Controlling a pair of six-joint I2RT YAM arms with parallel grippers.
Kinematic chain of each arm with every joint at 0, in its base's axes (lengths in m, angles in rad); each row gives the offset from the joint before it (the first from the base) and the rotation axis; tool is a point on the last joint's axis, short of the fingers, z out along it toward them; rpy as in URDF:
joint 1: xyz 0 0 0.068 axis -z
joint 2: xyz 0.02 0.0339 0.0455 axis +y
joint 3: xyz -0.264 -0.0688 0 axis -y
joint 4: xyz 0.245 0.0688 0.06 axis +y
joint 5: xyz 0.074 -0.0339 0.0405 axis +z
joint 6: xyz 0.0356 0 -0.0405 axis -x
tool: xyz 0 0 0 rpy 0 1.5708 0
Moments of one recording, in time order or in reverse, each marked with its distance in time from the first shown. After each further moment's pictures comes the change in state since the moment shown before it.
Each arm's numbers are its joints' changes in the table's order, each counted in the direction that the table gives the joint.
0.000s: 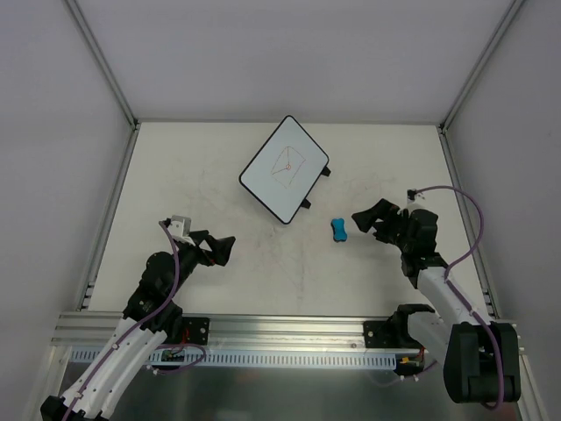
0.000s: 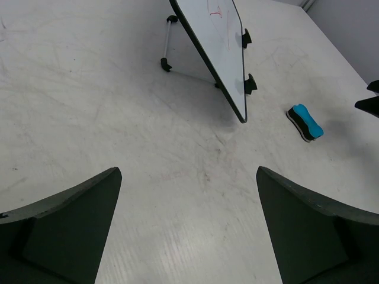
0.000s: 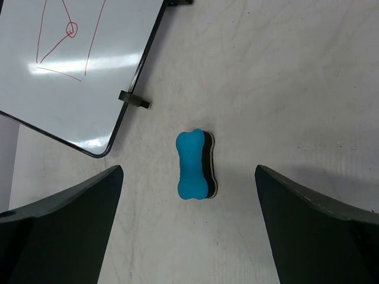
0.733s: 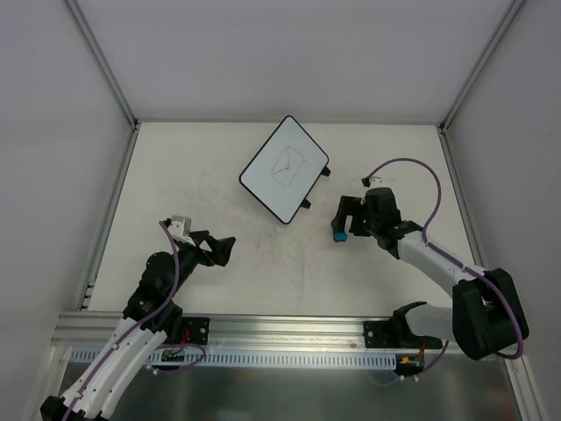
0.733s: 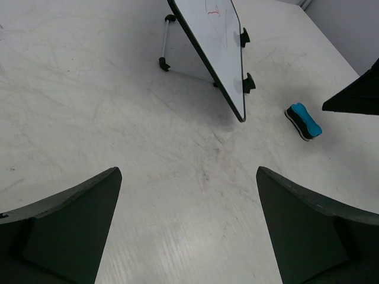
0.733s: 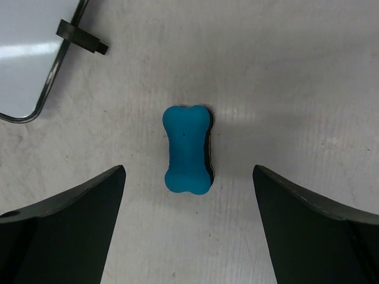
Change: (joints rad) left arm 0.000 0.000 0.000 0.000 -0.006 0.000; right arm -0.325 0.270 0.298 0.335 -0.319 0.189
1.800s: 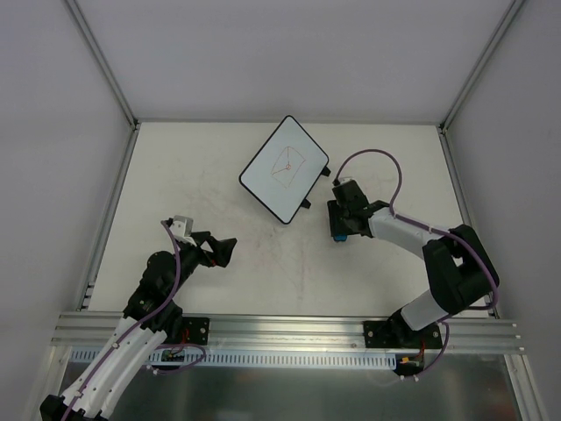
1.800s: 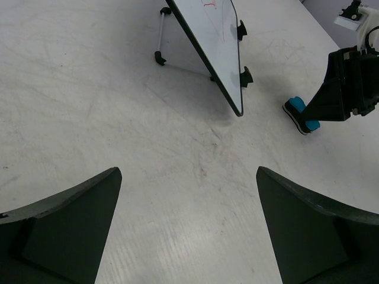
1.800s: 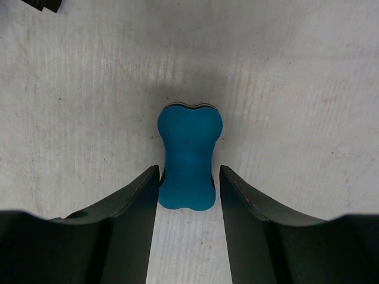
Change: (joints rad) left arm 0.000 0.014 0.000 0.000 -0.023 0.000; right arm -0.158 0.318 0.241 0.227 -0.208 0.094
